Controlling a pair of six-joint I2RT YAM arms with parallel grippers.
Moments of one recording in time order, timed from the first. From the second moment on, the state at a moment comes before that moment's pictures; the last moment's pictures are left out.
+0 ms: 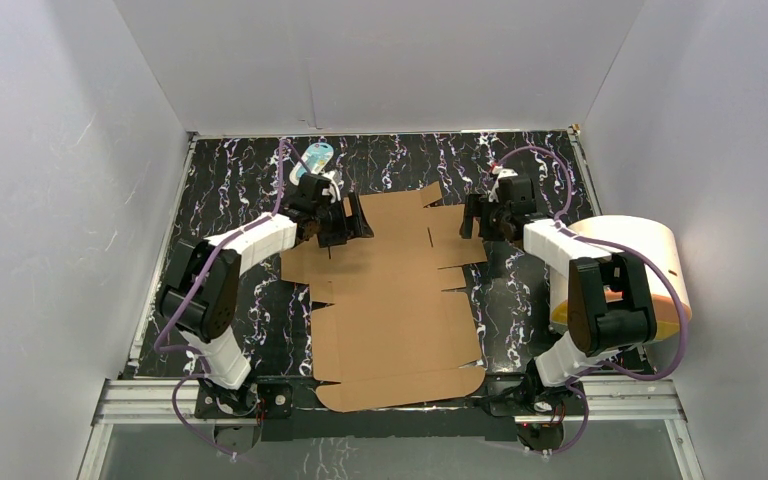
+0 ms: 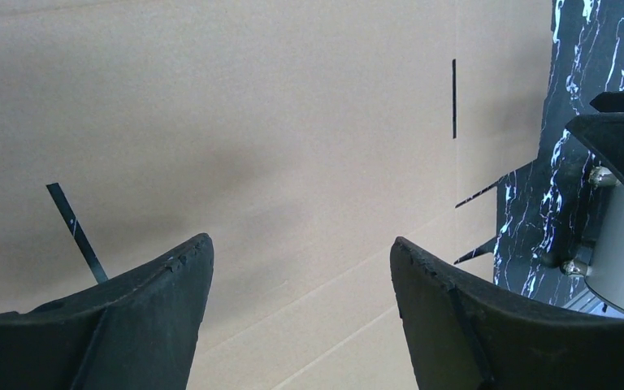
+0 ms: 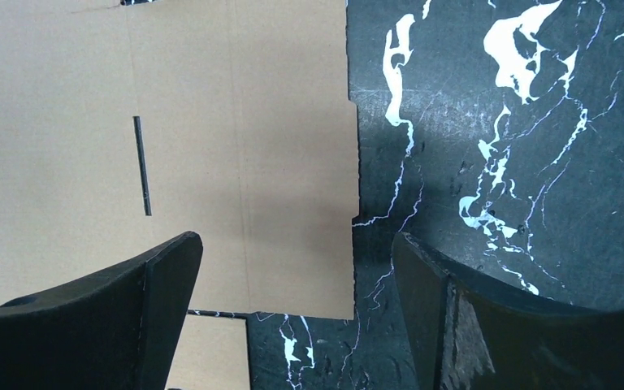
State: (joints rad) left arm -0.43 1.73 1.08 -0.19 0.26 -0.58; right arm 0.21 1.57 0.91 -0.17 -0.10 0.21
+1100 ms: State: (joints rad) left arm -0.43 1.80 1.05 -0.17 0.27 -0.59; right arm 0.20 1.63 0.87 -0.14 -0.21 0.24
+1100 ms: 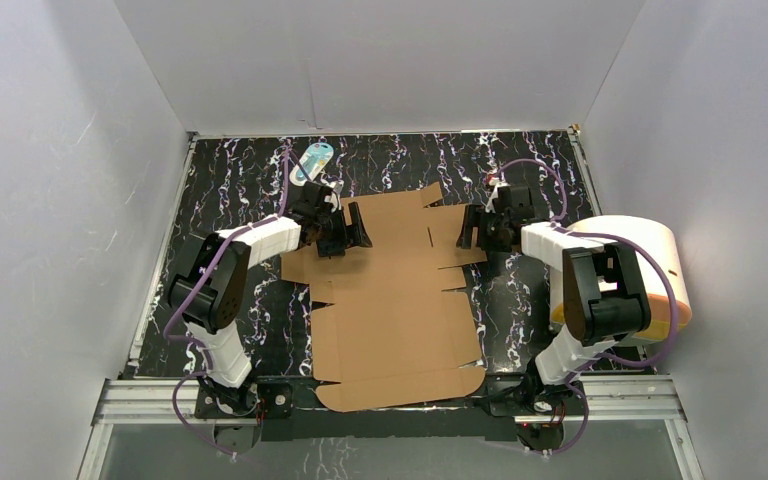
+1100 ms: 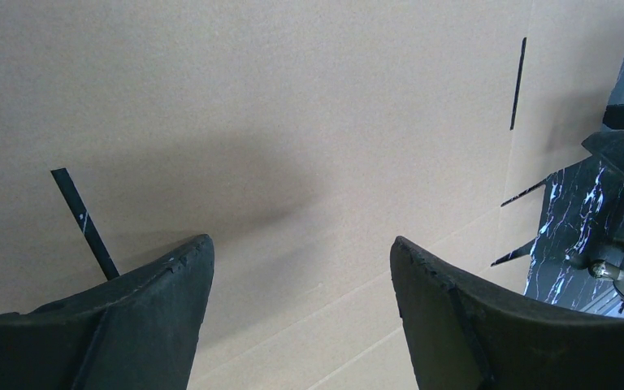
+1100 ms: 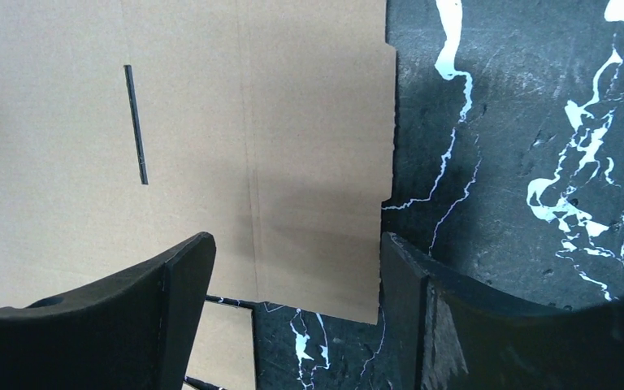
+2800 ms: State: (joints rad) left arm -0.43 1.79 1.03 -0.13 0.25 -0.59; right arm 0.40 1.57 0.98 -0.13 -0.50 0.26
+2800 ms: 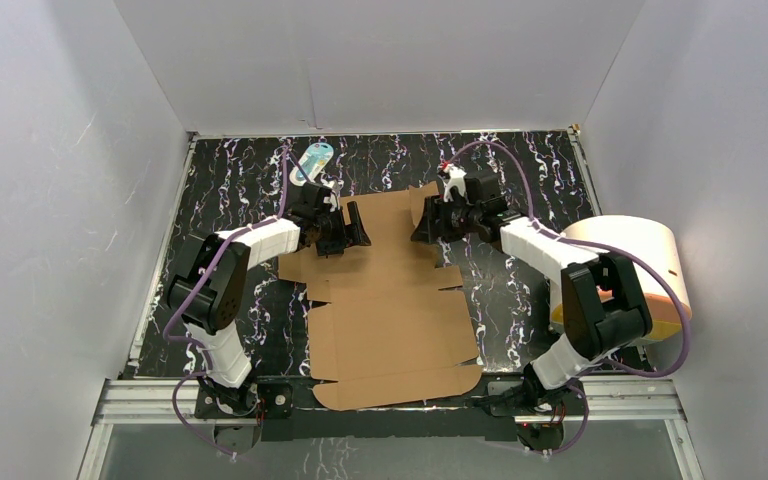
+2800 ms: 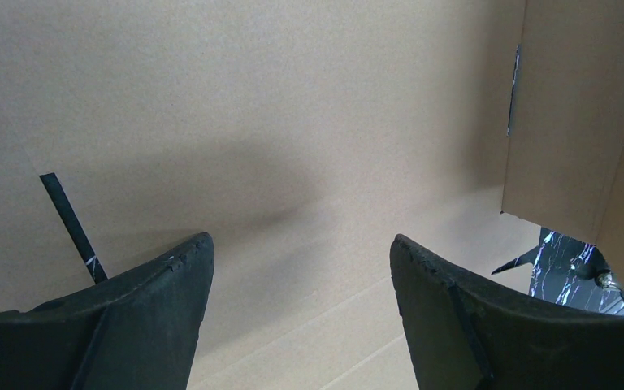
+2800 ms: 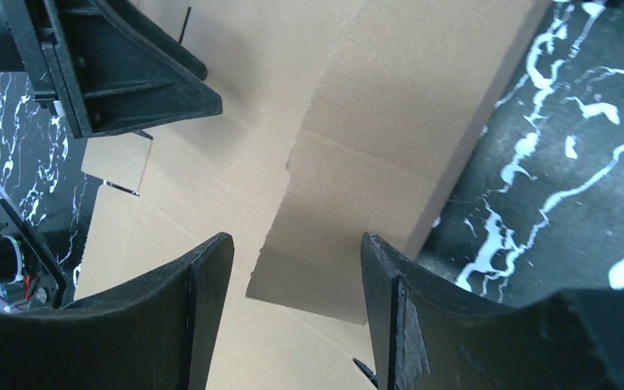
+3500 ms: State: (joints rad) left arm -0.42 1.78 1.01 -0.10 0.25 -0.59; right arm 0.49 1.67 1.01 -0.11 -0.39 0.29
